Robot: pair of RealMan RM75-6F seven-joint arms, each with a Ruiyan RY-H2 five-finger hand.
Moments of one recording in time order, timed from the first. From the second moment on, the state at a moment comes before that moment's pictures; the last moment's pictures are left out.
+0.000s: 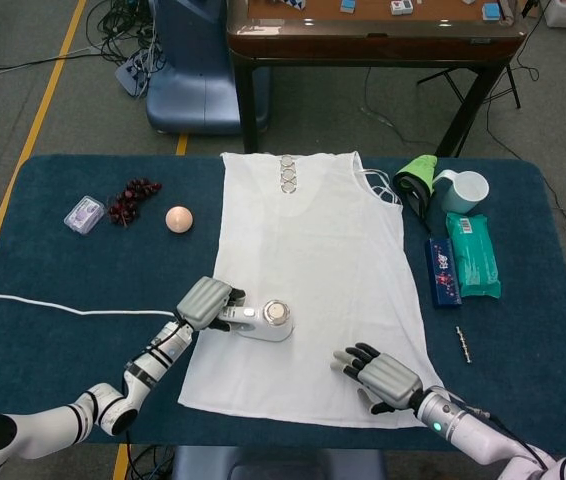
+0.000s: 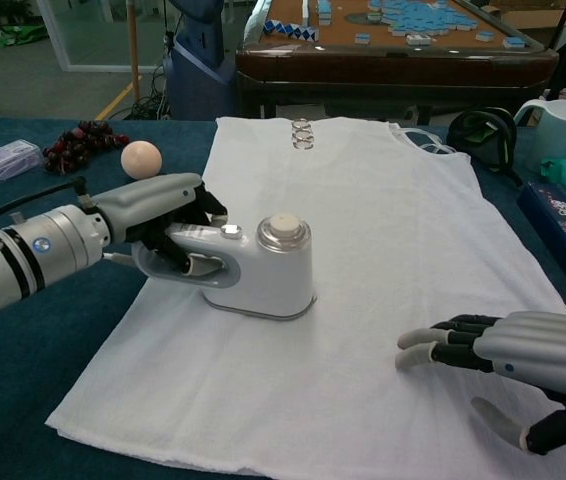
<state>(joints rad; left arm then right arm) -0.79 -1.77 -0.12 -1.10 1.45 0.97 -0.20 0.54 -1.35 -0.15 -1.59 -1.65 0.84 -0.05</state>
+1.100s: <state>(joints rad) -0.76 -1.76 -0.08 -1.12 1.48 1.02 -0.22 0.55 -1.35 -0.19 -1.60 -1.65 0.85 -0.07</state>
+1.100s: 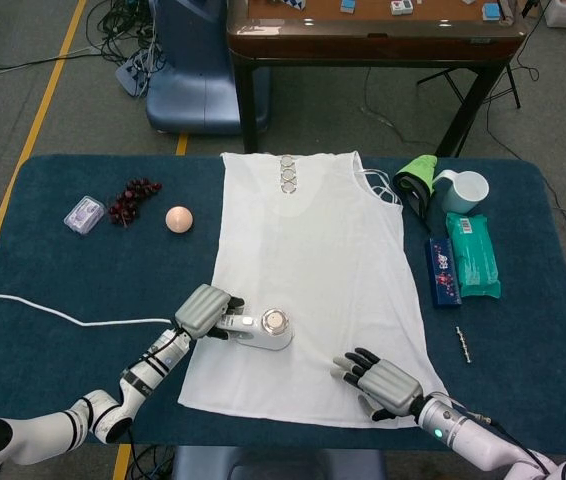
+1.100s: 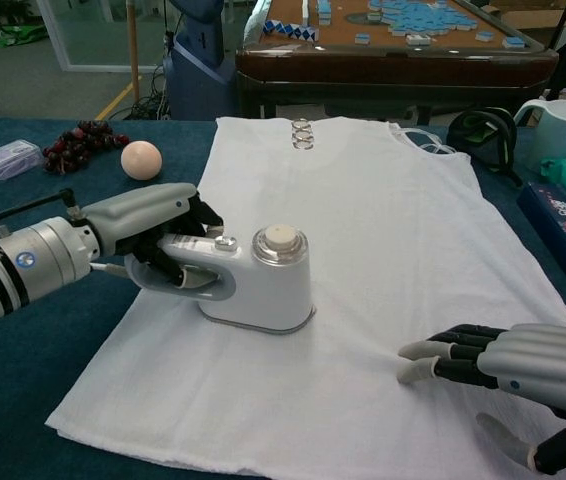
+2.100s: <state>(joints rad) -0.83 -1.83 -0.15 -0.98 1.47 0.98 -0.24 0.54 -1.33 -0.22 -1.63 -1.68 0.86 -0.08</state>
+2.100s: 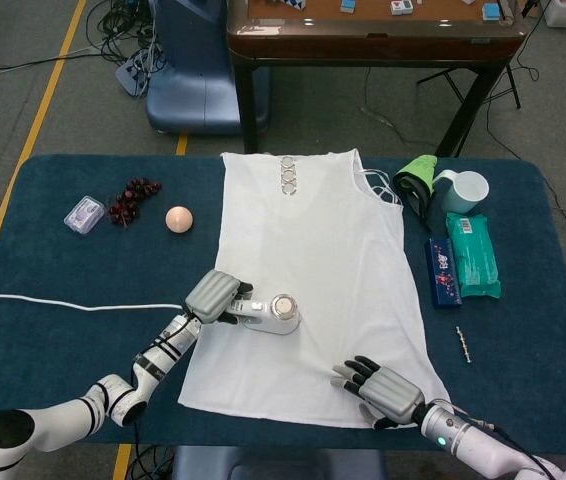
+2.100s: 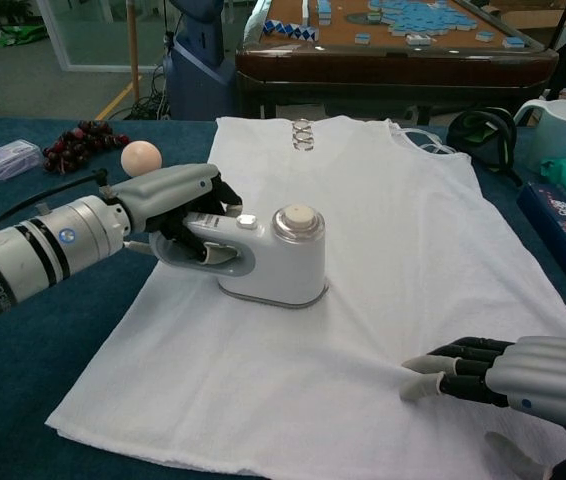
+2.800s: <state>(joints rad) -0.83 -1.81 -0.13 -1.04 1.48 1.00 -0.25 0.53 -1.32 -0.19 -1.62 -1.66 0.91 -0.08</state>
